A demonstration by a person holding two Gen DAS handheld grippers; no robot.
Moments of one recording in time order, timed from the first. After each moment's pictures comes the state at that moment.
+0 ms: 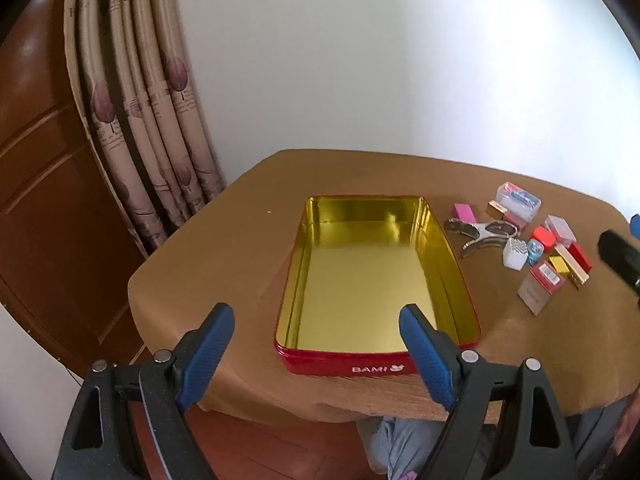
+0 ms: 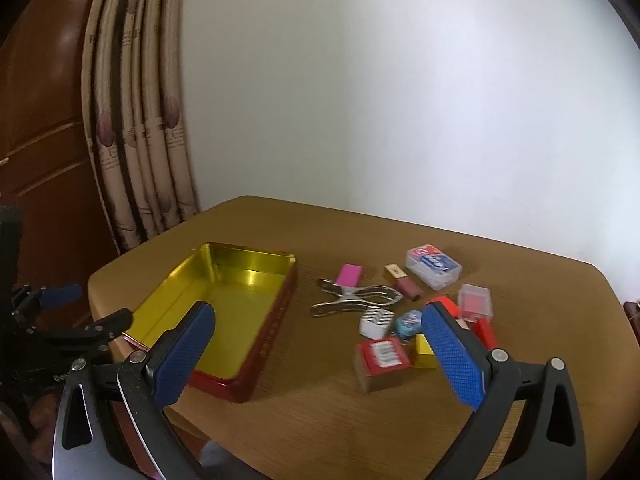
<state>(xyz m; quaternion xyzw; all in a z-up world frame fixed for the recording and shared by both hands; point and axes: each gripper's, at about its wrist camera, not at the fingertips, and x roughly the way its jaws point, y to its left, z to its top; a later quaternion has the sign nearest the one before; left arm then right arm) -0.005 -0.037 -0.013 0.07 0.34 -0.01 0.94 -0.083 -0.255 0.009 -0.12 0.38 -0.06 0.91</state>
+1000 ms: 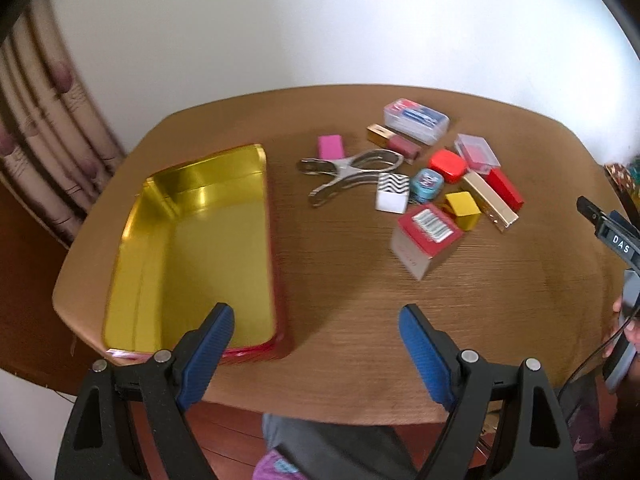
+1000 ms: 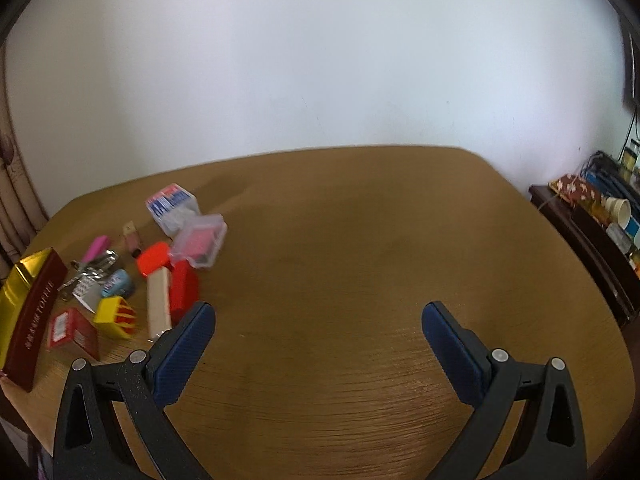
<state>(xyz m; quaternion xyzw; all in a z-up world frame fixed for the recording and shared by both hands) 0.023 -0.197 -0.043 0.14 0.46 -0.12 0.87 -0.107 -0.531 0.010 -0.05 0.44 -0.30 0.85</state>
